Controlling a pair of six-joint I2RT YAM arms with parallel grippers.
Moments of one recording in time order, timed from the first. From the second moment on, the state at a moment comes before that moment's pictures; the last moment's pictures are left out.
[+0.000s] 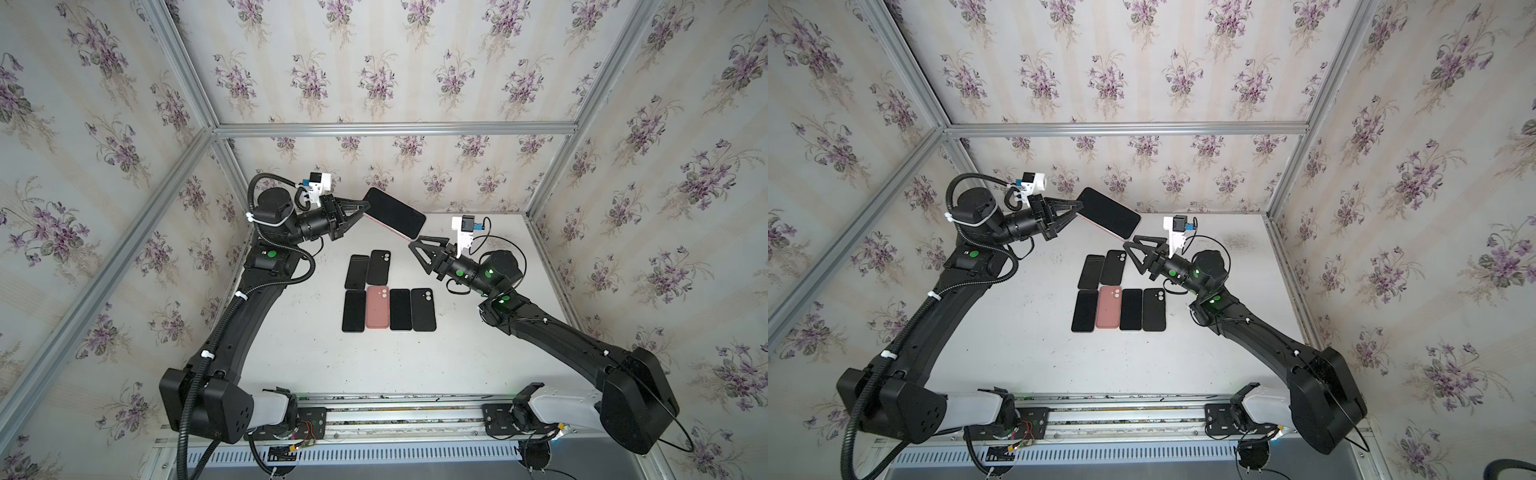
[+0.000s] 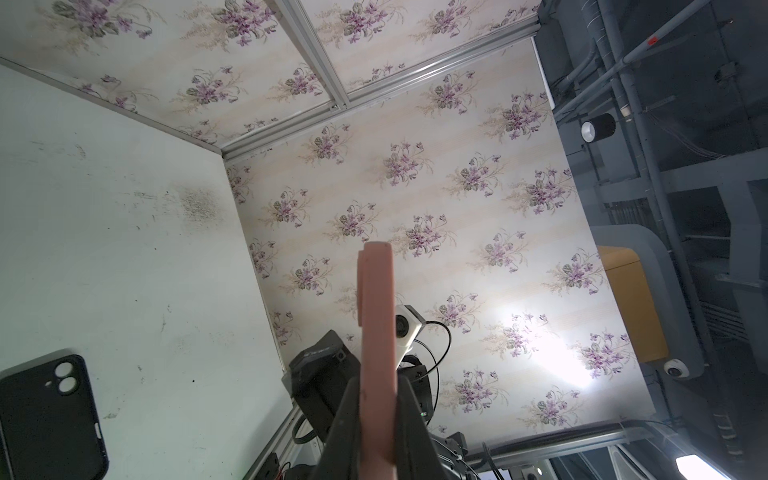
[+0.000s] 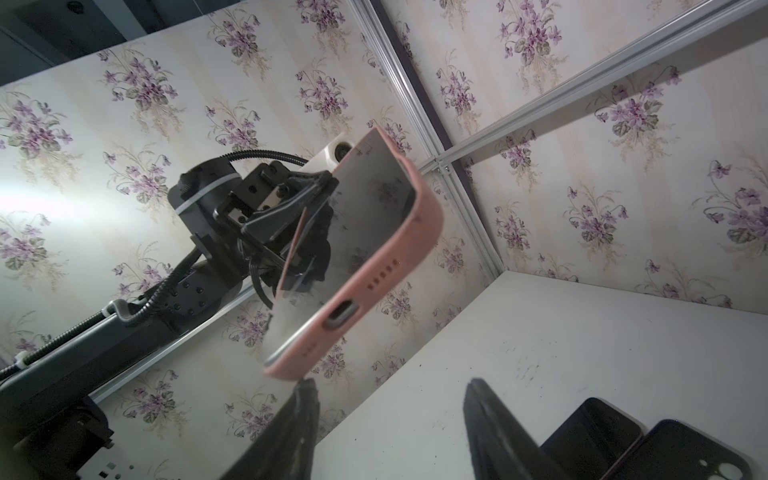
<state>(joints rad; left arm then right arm) -0.19 1.35 1.34 0.10 0.93 -1.29 0.56 1.26 0.80 0.67 -0.49 0.63</state>
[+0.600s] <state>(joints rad) -0.21 1.37 1.32 0.14 0.89 -1.40 0.58 1.21 0.76 0.73 -0.46 0.61</state>
